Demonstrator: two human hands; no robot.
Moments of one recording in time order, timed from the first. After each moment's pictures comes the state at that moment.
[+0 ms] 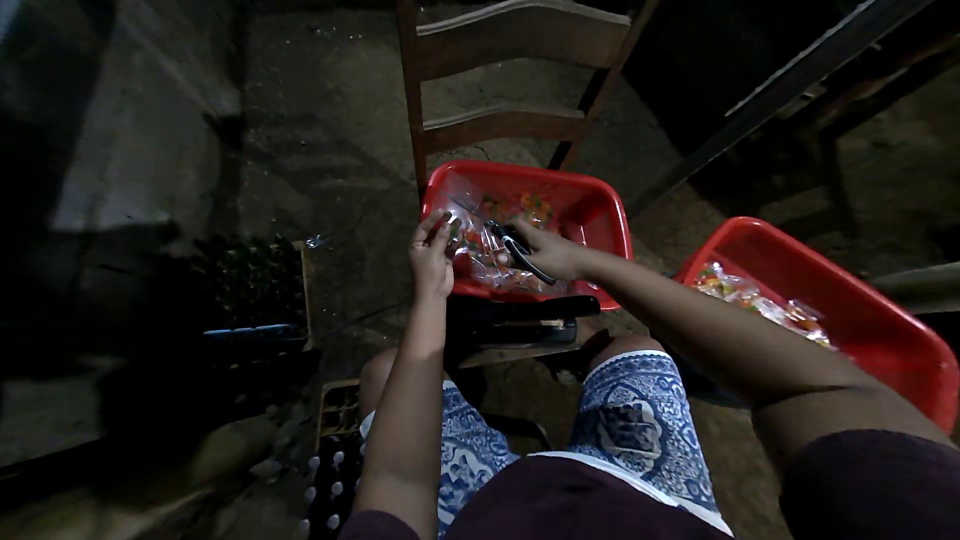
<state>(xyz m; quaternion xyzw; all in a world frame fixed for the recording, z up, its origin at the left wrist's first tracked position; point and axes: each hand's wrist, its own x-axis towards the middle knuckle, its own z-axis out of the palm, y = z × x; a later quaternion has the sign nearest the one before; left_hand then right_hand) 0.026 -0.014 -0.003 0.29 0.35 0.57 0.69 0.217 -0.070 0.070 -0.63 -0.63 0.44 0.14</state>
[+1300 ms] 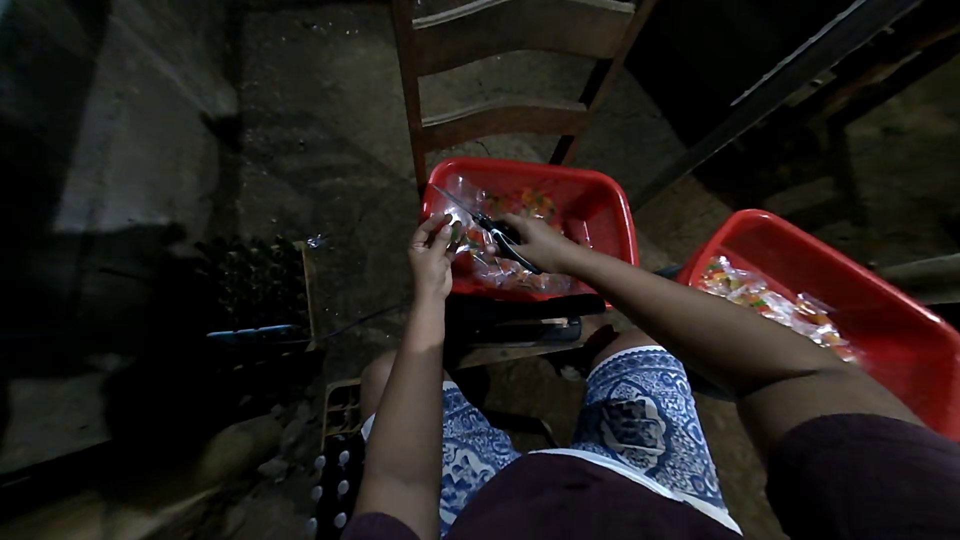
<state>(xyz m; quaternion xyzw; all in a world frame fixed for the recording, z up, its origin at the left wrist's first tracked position) 0.022 -0.013 -0.009 0.29 0.36 0.56 0.69 0.205 -0.055 0.063 -0.64 -0.64 0.40 0.15</state>
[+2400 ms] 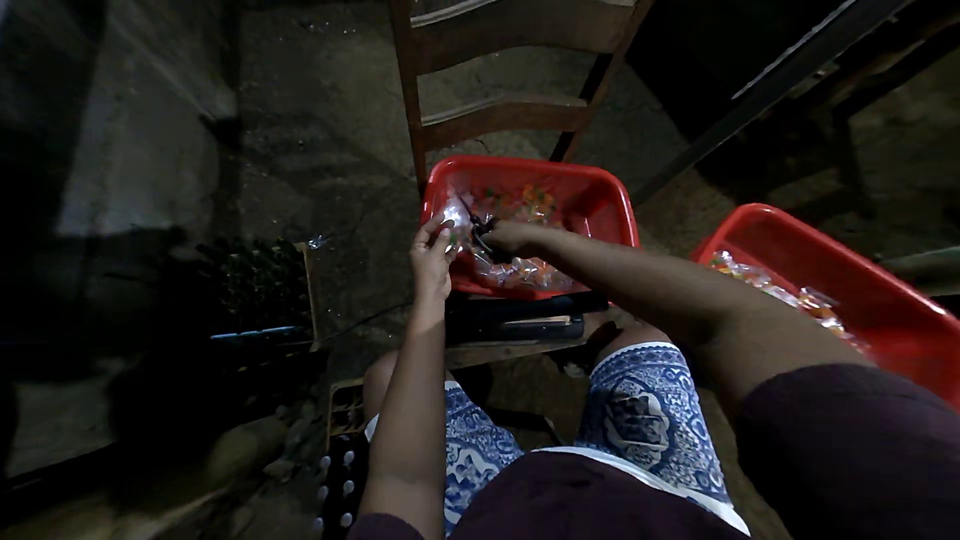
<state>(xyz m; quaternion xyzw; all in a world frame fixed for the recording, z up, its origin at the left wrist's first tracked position) 0.017 -0.012 -0.010 0.33 0.42 0.50 0.68 0.191 -0.001 0.004 -0.70 -0.42 0.56 0.10</state>
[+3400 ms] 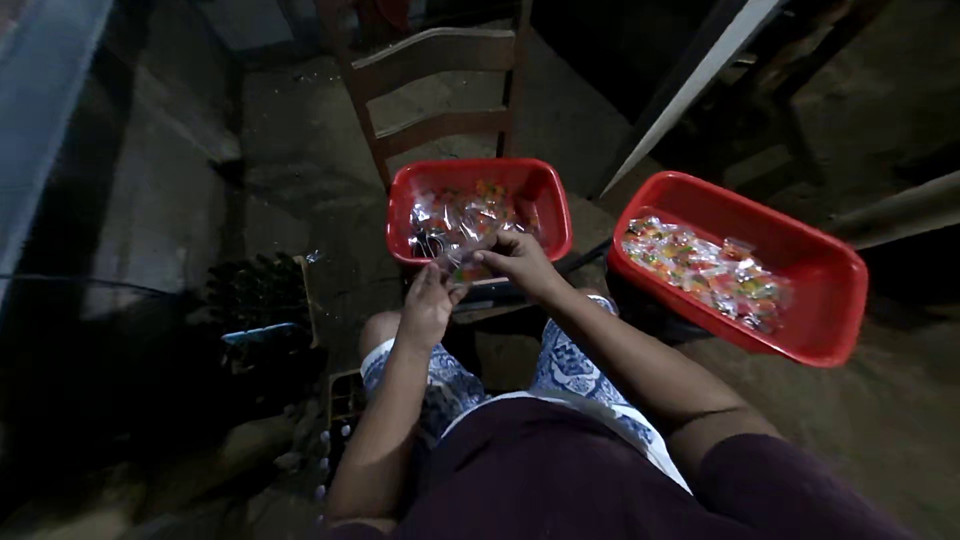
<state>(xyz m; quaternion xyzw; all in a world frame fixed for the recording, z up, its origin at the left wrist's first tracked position) -0.007 -0.188 0.074 0.41 0.28 0.39 0.77 0.177 -0.226 0.099 -0.52 -0.51 0.43 0.53</state>
